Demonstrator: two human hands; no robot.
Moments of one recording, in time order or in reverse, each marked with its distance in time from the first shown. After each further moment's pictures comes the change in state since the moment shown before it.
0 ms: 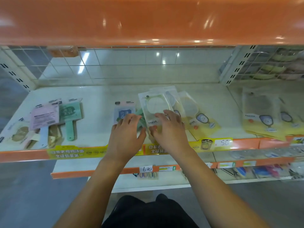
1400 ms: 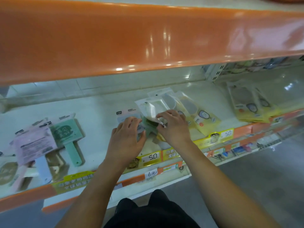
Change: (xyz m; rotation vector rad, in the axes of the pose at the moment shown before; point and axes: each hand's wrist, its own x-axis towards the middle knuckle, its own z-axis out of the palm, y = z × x) left_hand 0.040 -0.079 -0.012 -0.160 -0.107 0.194; right_hand 0.038 -0.044 0.023 -0.043 0.100 0.279
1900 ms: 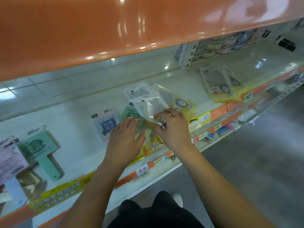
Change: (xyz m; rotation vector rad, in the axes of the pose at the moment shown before) left_hand 0.003 0.034 0.025 0.019 -0.064 0.175; right_hand -0.050 0.034 -0.024 0.027 0.197 0.103
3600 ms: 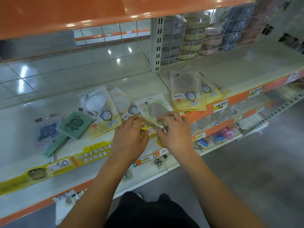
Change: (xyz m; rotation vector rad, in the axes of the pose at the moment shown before) left_hand 0.064 0.207 0.109 0.100 0.045 -0.021; right_hand 0.037 0.215 -0.089 0.067 -0.033 -0.054
